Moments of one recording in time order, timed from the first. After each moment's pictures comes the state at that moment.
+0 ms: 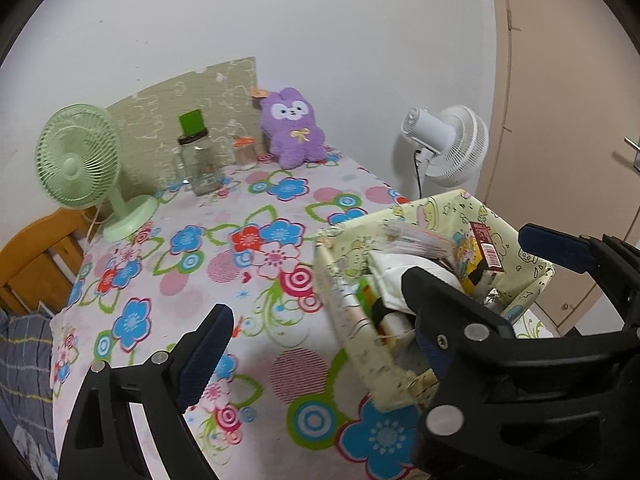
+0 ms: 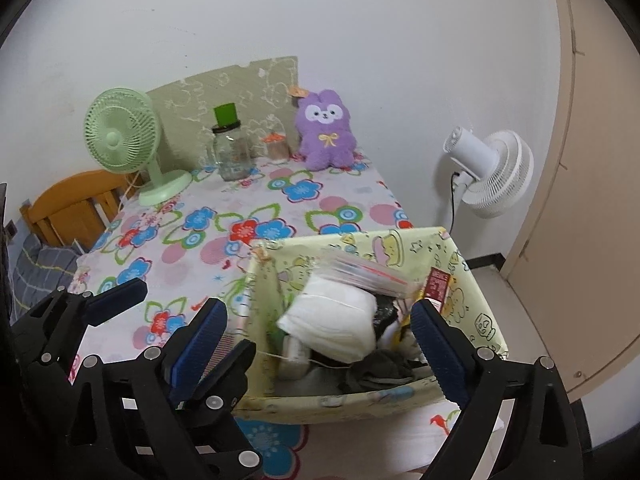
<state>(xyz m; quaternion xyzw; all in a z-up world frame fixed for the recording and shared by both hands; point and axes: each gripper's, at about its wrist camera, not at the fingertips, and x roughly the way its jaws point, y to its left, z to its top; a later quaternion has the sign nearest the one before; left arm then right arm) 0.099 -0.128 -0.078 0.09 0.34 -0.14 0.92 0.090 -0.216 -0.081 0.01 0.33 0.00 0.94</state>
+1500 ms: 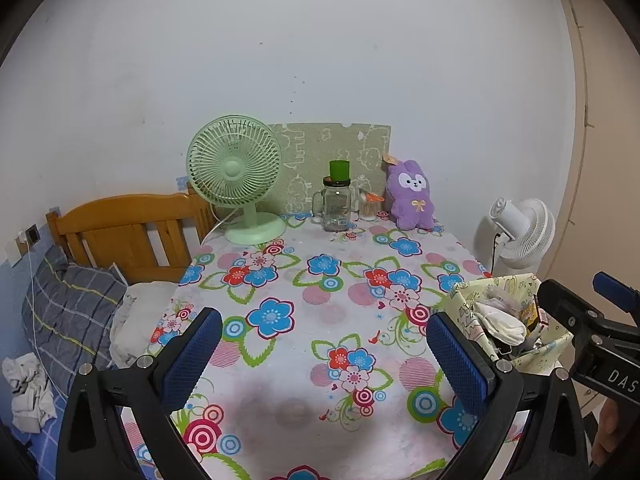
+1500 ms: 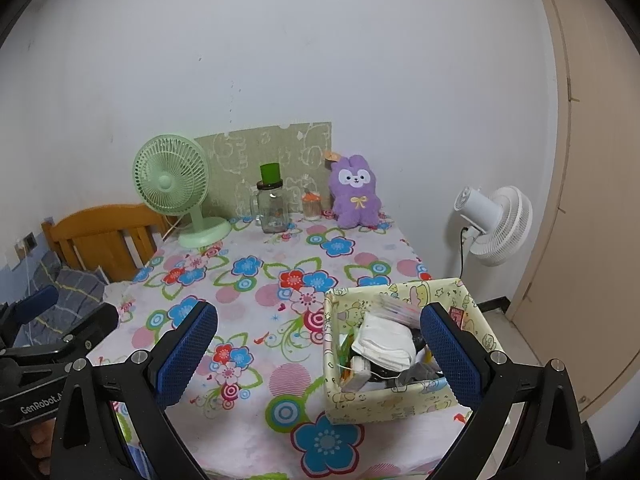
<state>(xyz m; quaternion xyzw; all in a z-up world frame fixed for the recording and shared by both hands) 0.025 0.015 -0.016 0.00 0.25 -0.01 0.97 0.025 -0.160 -0.025 0.00 0.24 0.02 0.97</state>
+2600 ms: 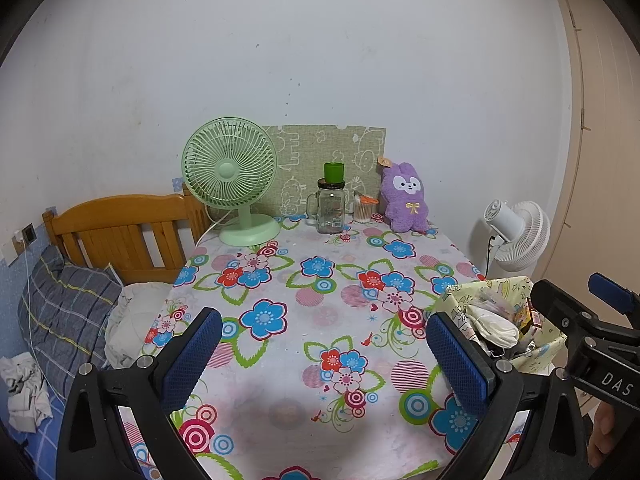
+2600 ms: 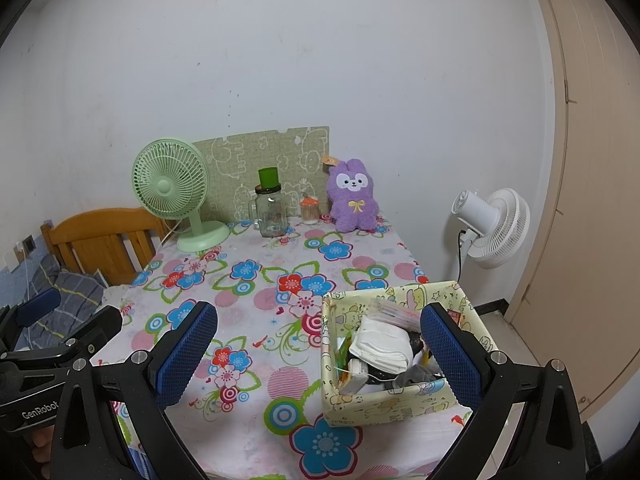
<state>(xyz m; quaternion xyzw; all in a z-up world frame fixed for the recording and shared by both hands) 0.023 0.015 -0.013 -0.01 0.25 -0.01 0.97 0.020 -0.161 -0.022 0.00 0.23 0.02 0.97</state>
